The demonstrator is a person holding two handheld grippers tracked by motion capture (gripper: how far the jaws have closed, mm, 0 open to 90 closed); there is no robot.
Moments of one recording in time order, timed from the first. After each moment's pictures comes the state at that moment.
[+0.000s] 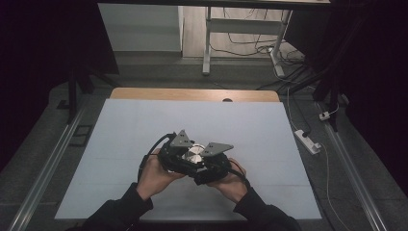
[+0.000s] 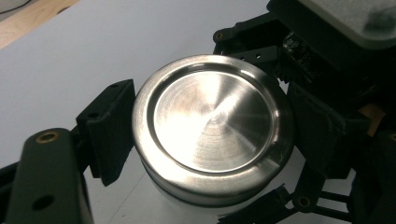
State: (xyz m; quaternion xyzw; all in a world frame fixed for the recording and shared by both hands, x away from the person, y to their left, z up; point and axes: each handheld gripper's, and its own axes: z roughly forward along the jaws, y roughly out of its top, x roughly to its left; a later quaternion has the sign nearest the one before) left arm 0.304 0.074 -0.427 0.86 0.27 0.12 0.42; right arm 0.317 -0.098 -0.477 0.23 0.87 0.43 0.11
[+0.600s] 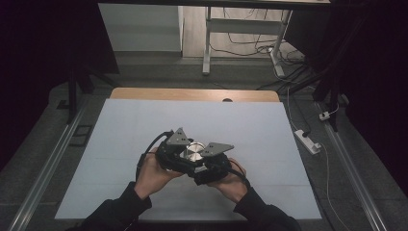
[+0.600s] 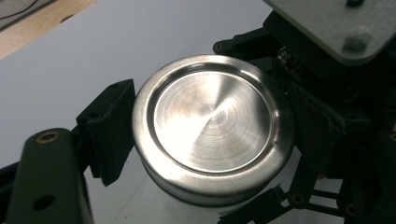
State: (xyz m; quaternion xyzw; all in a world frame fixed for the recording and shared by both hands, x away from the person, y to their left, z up) left arm 0.303 0.080 -0.418 0.85 0.27 0.12 0.43; right arm 0.317 -0.099 -0.476 0.23 0.86 0.44 0.11
